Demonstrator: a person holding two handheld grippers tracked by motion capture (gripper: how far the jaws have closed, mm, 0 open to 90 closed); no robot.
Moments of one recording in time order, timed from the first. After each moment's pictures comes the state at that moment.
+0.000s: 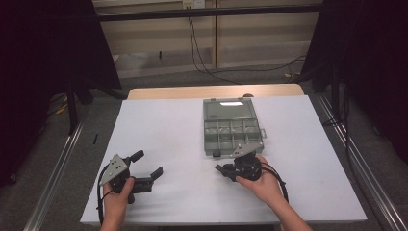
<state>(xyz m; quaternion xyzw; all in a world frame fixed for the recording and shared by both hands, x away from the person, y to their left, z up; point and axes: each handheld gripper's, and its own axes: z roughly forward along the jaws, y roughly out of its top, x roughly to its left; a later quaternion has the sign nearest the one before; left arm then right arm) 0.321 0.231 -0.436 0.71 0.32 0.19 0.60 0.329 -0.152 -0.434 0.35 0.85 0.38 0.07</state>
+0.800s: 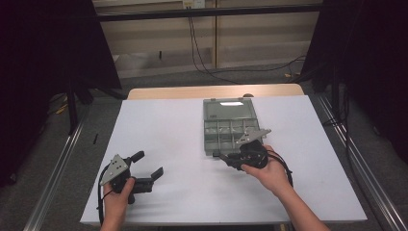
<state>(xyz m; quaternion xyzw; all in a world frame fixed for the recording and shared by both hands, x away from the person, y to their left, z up) 0.322 0.231 -0.438 0.71 0.32 0.19 0.60 0.346 -0.167 -0.401 0.36 0.85 0.39 0.08</state>
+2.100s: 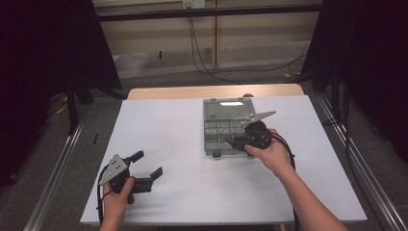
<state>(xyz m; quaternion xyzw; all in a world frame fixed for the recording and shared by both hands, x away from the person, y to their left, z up) 0.322 0.232 -0.438 0.71 0.32 0.19 0.60 0.388 -0.185 -0.385 0.40 0.83 0.38 0.09</state>
